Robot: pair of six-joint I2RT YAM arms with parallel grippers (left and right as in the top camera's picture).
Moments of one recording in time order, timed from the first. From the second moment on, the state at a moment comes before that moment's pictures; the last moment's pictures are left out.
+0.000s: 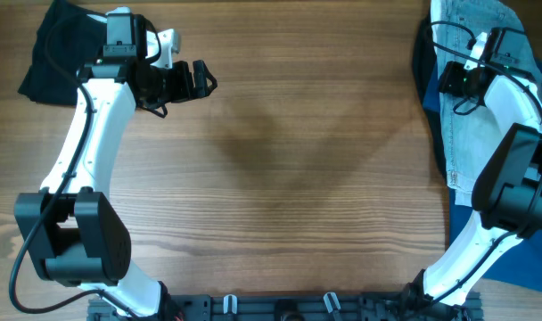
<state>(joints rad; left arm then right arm) -0.02 1.80 1.51 -0.83 0.41 -0.18 -0.32 2.10 1.52 -0.45 -0.07 0.03</state>
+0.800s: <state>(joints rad) -0.02 1.80 1.51 -0.82 0.41 -0.18 -0.33 2.14 1.52 -0.45 -0.04 0.03</state>
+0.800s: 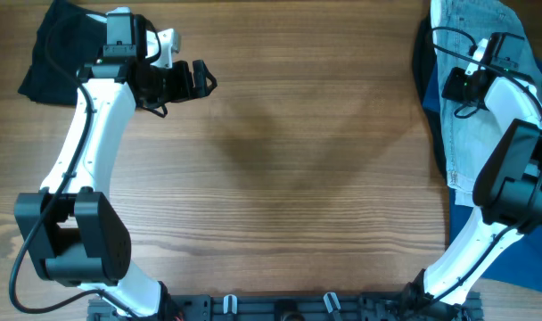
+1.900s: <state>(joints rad) 0.26 1.67 1.62 -0.84 0.40 -0.17 0.55 1.79 1.52 -0.55 -0.41 0.16</state>
